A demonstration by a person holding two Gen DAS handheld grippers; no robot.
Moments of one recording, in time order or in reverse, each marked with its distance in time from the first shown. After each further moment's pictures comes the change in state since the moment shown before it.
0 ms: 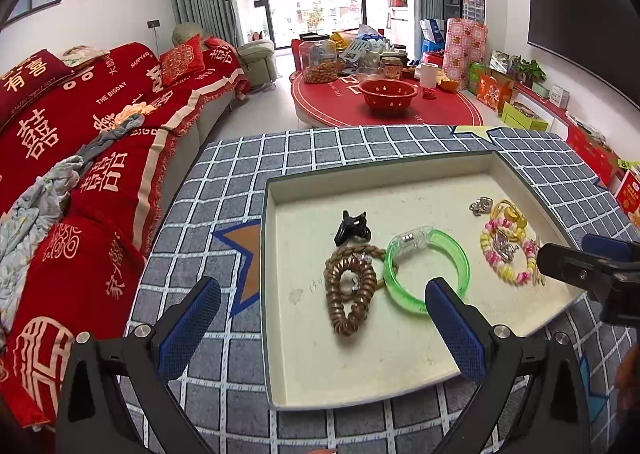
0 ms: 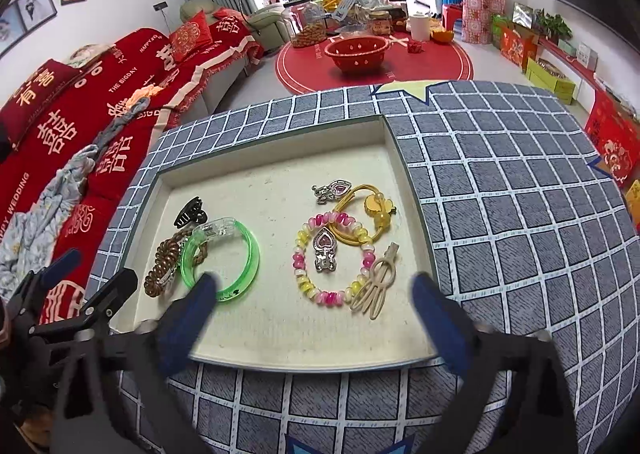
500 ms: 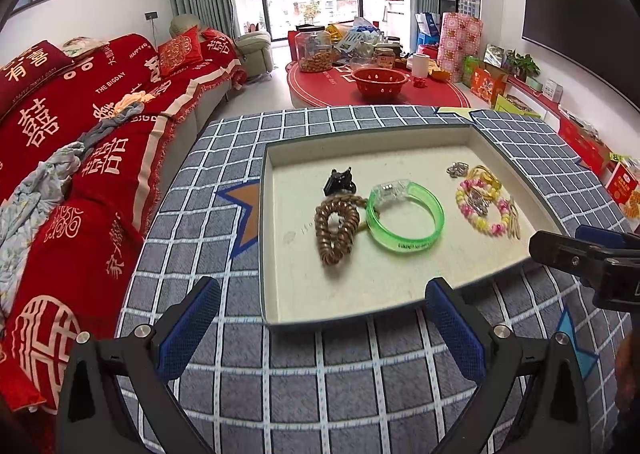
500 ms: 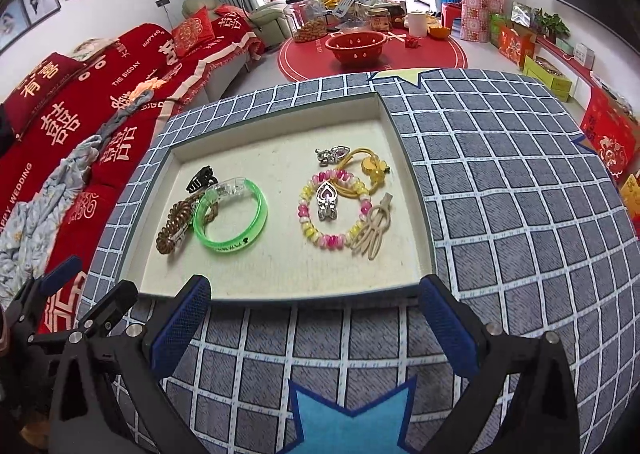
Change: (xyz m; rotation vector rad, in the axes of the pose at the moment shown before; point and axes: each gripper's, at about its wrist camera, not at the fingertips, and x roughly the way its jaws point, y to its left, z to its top) left arm -0.032 -0.006 -0.037 -0.002 0.027 -0.018; right arm -0.025 0.002 -0.036 -0.003 0.018 -0.007
